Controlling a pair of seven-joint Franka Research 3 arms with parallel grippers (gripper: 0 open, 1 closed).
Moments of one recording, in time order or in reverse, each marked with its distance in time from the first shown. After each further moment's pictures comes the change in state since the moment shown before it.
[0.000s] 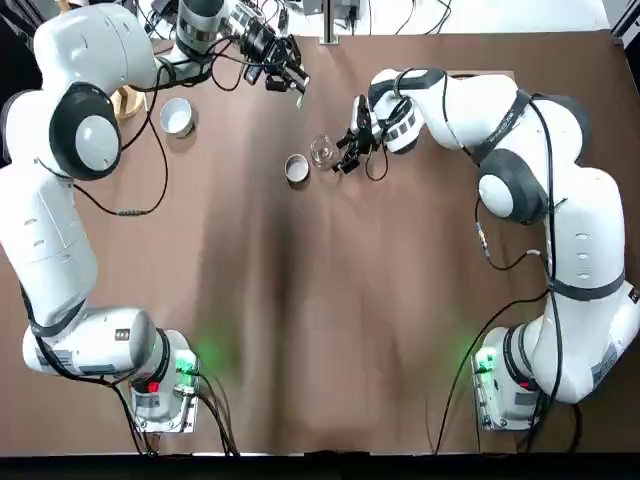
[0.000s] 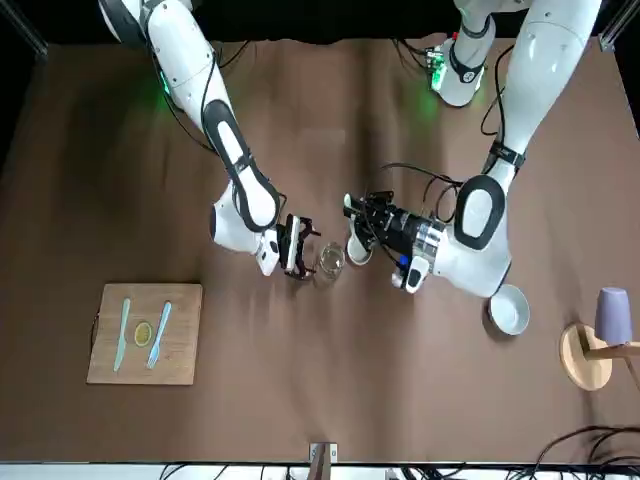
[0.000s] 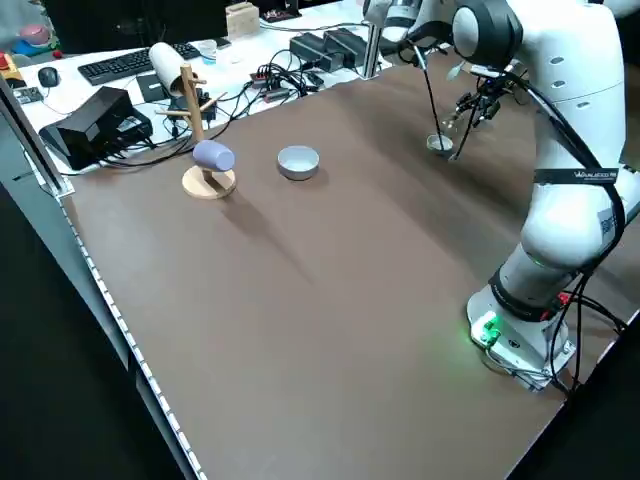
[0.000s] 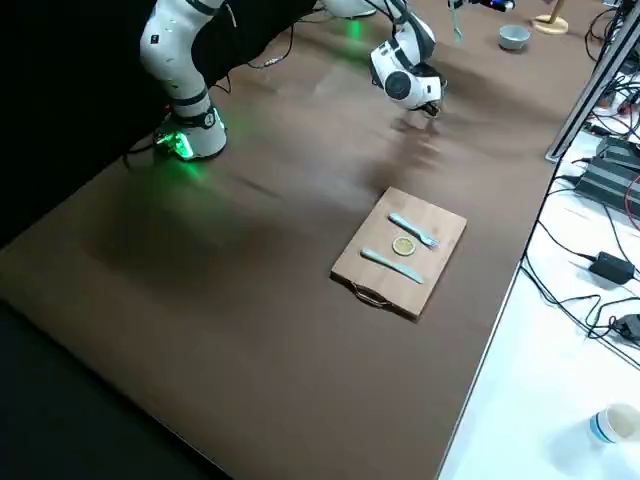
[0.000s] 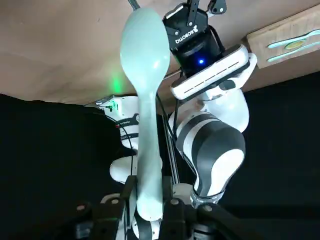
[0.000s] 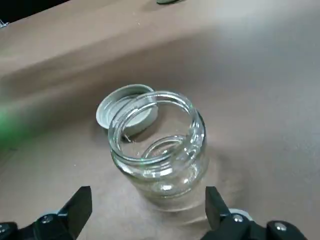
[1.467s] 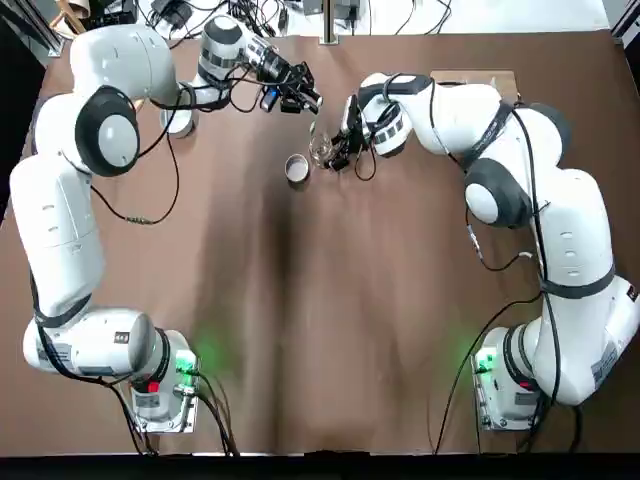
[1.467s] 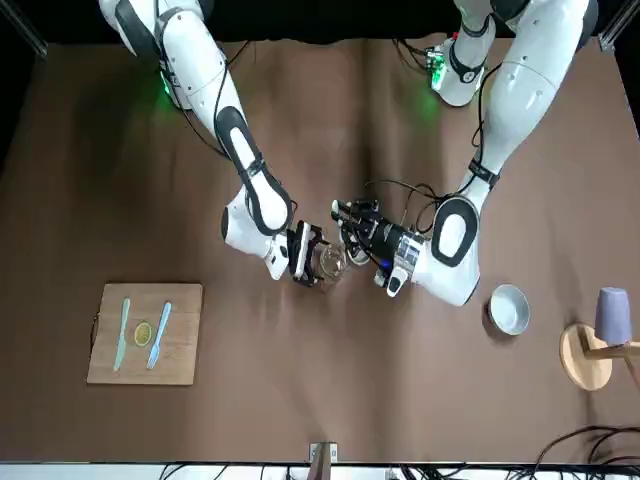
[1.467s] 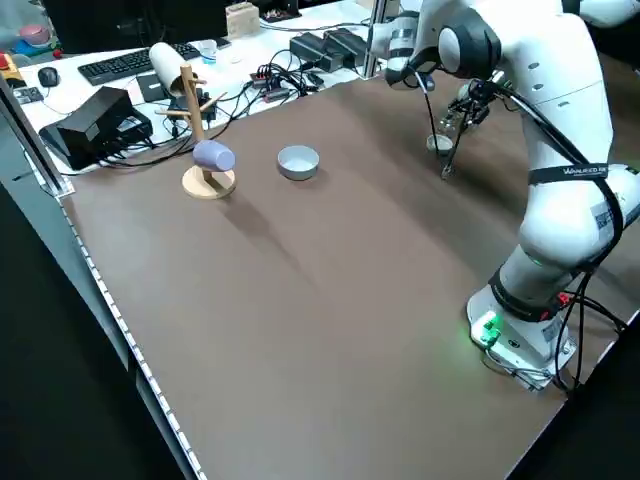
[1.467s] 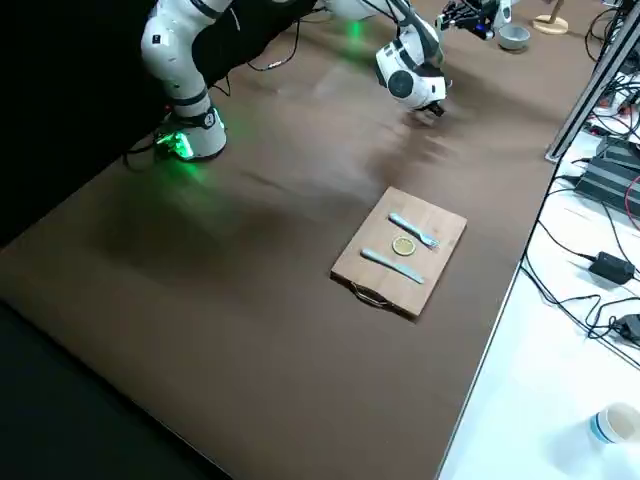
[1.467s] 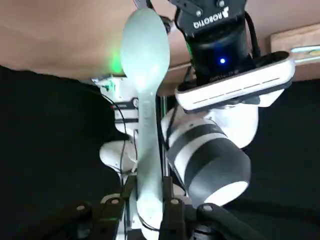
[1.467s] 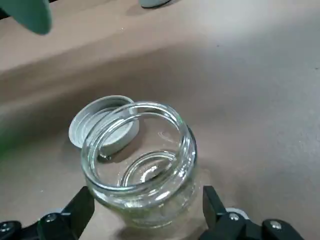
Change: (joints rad) left arm -0.053 0.138 0.001 0.007 -0.111 0.017 -0.031; right arm 0.041 0.086 0.000 0.114 0.056 0.073 0.000
